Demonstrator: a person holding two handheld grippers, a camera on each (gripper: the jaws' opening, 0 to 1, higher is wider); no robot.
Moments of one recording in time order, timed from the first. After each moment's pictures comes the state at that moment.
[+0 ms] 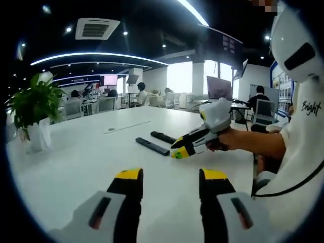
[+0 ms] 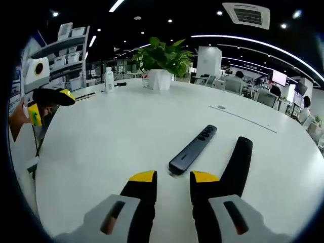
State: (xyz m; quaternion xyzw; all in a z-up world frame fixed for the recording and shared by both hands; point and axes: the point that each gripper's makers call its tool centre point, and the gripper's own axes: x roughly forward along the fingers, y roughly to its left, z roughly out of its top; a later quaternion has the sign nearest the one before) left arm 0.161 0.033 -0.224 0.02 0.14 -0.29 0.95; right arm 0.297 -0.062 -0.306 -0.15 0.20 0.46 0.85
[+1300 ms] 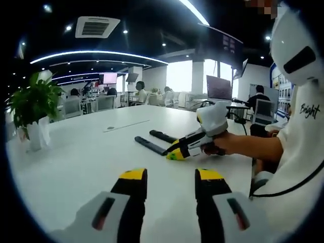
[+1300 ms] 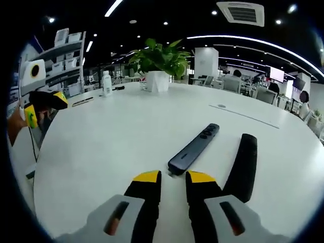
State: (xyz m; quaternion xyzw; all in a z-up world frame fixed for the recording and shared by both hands) left arm 0.162 0.032 -0.226 0.02 0.15 -0.29 0.94; right arm 0.298 -0.054 -0.311 -0.13 0.20 0.46 0.86
